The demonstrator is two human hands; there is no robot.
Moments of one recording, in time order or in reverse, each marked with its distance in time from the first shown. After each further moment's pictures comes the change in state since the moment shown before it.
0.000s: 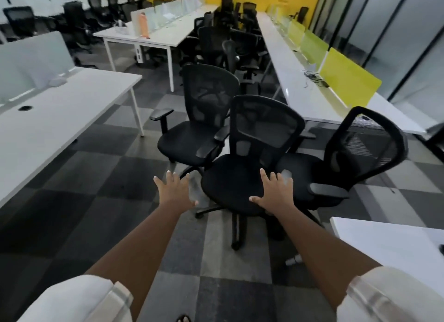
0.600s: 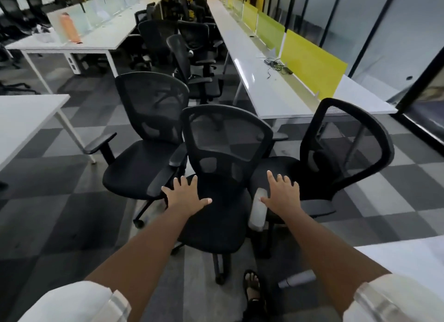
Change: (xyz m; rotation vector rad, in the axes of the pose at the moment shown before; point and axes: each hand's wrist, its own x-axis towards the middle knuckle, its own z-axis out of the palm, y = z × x) left_hand 0.258 0.203 -0.073 -0.081 -0.085 0.173; right_hand 0.212 0.178 0.047 0.136 -0.021 0.240
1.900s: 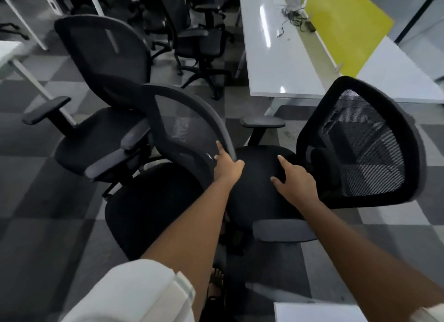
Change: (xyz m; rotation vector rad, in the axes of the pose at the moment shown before) left_hand 0.213 0.326 -0.007 -1.153 -0.049 -0.218; right_hand 0.213 0.213 0.040 0.217 -0.036 -0.114
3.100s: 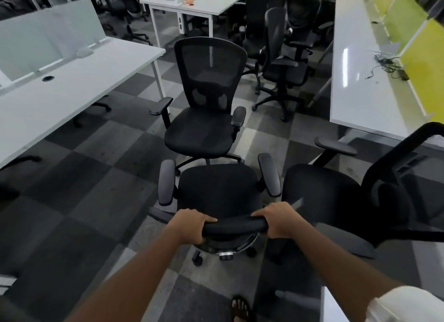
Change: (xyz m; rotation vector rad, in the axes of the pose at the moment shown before) left_hand -0.262 -0.267 -0.243 1.122 -0.158 0.153; right_hand -0.169 -0.212 0.044 -0.462 -0.372 -0.908
